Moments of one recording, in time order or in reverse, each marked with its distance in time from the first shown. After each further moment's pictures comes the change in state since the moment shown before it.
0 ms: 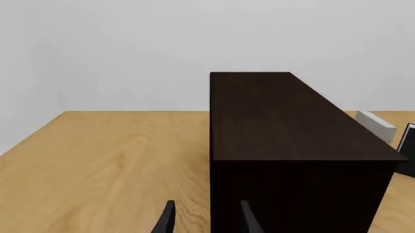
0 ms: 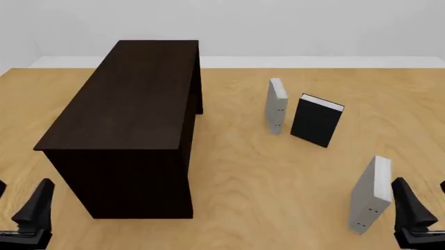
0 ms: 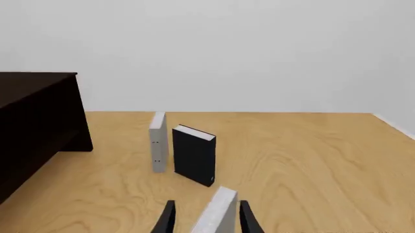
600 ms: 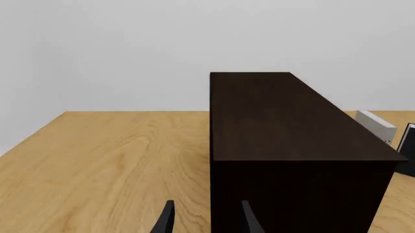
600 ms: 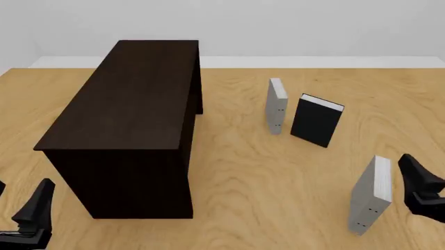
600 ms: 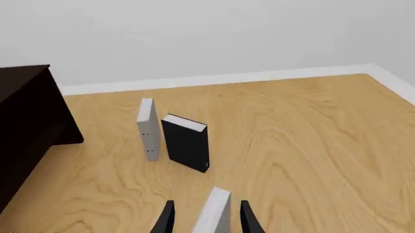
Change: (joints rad) left arm 0.000 0.000 -0.004 0.004 0.003; right arm -0.054 0.267 -0.237 0.164 0.060
